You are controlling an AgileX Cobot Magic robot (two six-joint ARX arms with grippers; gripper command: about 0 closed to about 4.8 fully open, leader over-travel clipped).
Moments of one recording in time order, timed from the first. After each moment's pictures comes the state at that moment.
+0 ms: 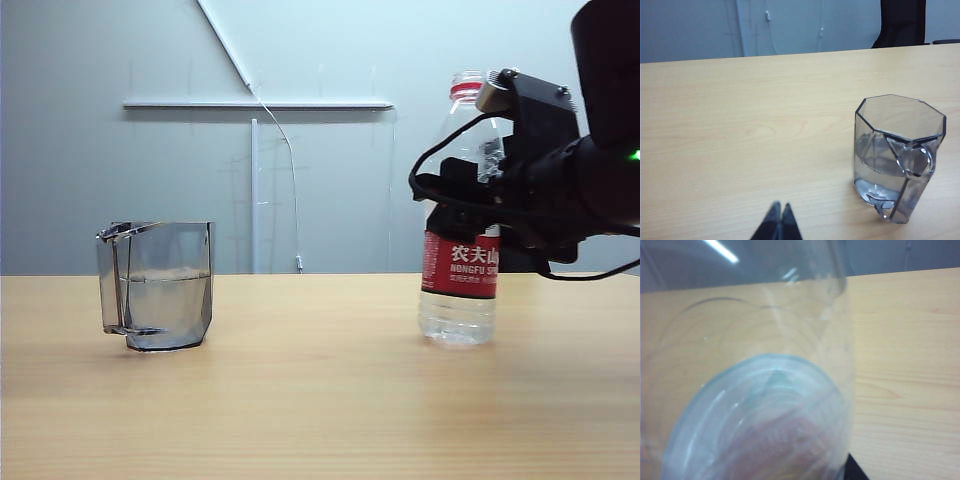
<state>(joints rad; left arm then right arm) -0.19 0.00 0.01 -0.09 0.02 0.03 0.52 1.60 0.36 1.11 0.25 0.19</state>
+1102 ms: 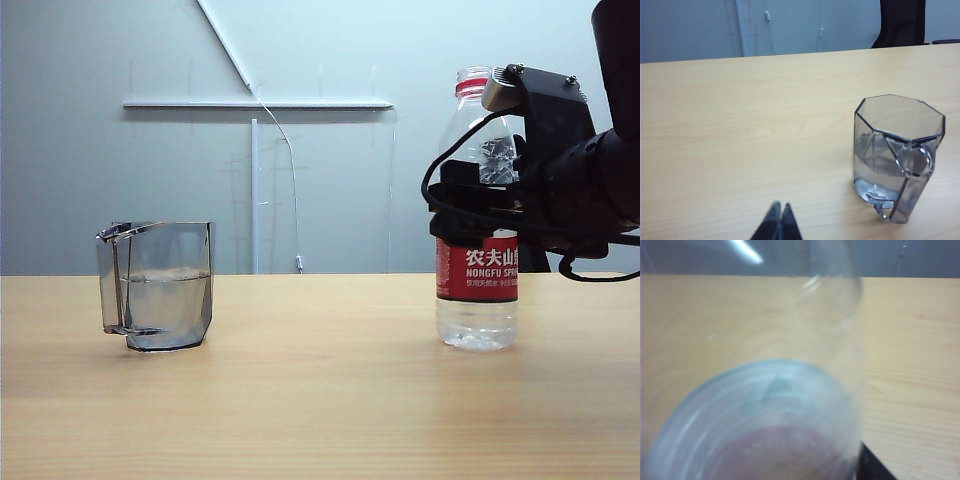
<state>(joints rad) -0.19 0.00 0.01 -0.09 0.02 0.03 0.52 1.54 0.32 1.07 0.26 0.10</state>
